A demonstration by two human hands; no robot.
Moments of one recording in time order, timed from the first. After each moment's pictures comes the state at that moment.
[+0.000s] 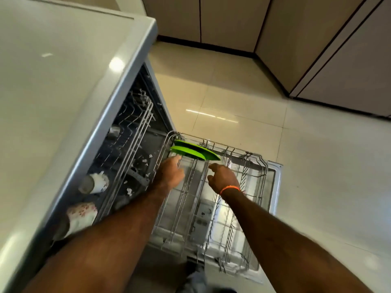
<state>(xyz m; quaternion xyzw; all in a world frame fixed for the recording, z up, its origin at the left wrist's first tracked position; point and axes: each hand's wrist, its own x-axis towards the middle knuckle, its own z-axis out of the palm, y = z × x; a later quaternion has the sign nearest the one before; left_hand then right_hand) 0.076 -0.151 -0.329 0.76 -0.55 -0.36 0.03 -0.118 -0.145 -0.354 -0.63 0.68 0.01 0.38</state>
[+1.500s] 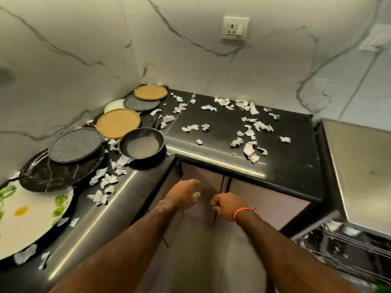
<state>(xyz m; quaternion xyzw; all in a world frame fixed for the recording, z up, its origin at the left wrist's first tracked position) 0.145 0.683 0.023 0.96 -0.03 -0.13 0.25 0.153 0.481 0.005 -0.95 -0.16 0.23 0.14</state>
